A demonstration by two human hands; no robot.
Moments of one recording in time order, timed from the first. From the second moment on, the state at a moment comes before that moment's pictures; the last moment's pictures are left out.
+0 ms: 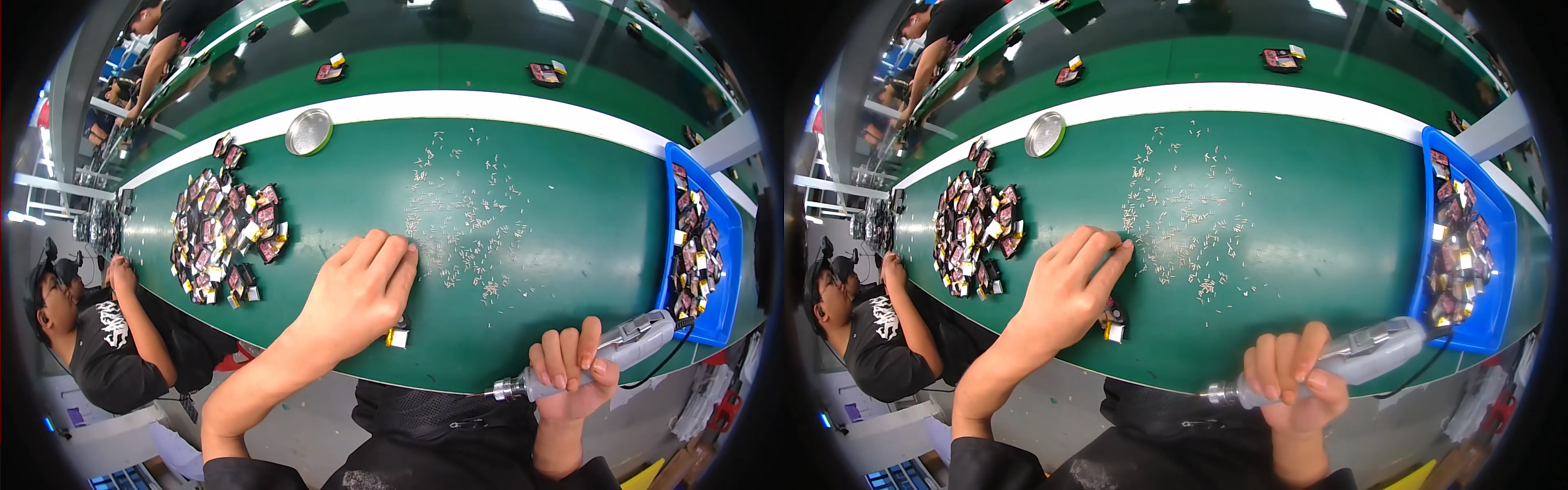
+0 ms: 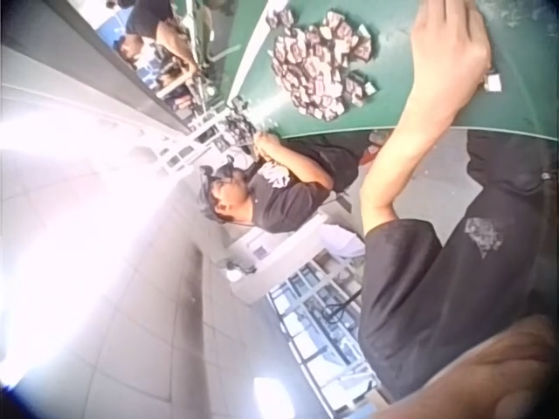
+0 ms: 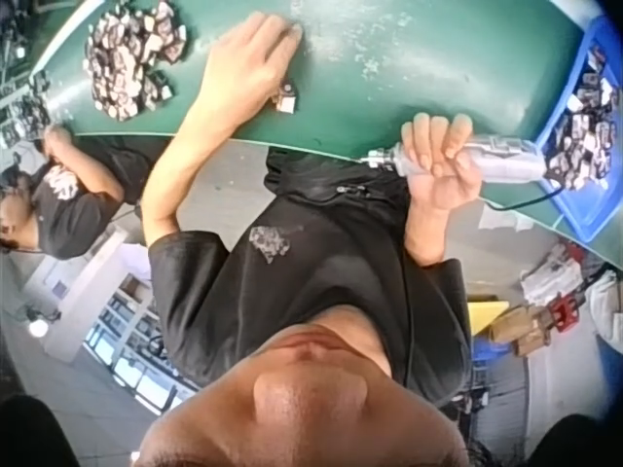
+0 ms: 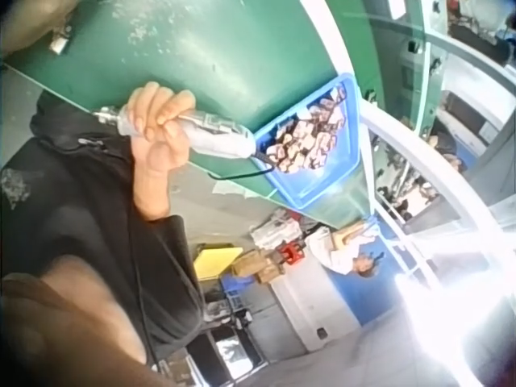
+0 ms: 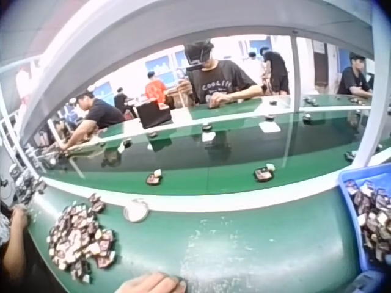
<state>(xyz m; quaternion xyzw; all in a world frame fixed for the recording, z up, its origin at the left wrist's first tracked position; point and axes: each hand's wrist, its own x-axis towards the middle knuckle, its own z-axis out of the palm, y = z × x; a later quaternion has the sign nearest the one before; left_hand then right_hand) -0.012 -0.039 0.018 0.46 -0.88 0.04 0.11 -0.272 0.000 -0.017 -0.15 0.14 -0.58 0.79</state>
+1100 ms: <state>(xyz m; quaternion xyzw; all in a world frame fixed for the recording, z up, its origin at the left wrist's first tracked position) -0.062 0.089 0.001 0.40 -0.32 -0.58 0.64 -0.216 0.002 0.037 -0.14 0.04 -0.65 0.75</state>
